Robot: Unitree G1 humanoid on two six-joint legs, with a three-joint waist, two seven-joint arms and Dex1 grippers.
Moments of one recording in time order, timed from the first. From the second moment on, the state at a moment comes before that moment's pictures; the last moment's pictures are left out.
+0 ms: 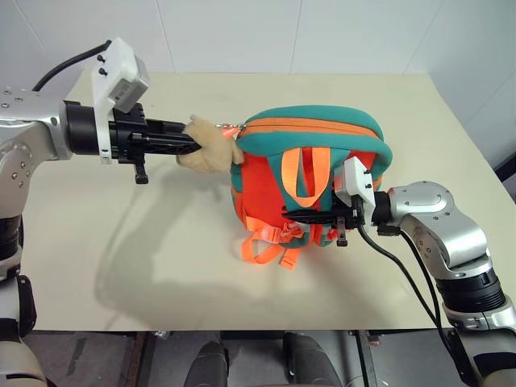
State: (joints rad) left arm -0.95 1.05 -0.04 -0.06 -0.60 0.84 -1.03; right arm -0.58 -0.65 0.12 -0.23 0.45 0.46 1.15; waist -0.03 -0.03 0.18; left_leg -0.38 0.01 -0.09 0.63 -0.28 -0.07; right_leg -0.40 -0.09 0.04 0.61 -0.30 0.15
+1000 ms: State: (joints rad) left arm -0.86 0.97 -0.20 0.17 -0.33 0.66 -1.26; right arm -0.55 -0.68 0.12 -0.27 0.48 0.51 1.15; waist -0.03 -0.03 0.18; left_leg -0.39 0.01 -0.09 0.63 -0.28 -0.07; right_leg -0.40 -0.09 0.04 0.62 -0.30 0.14
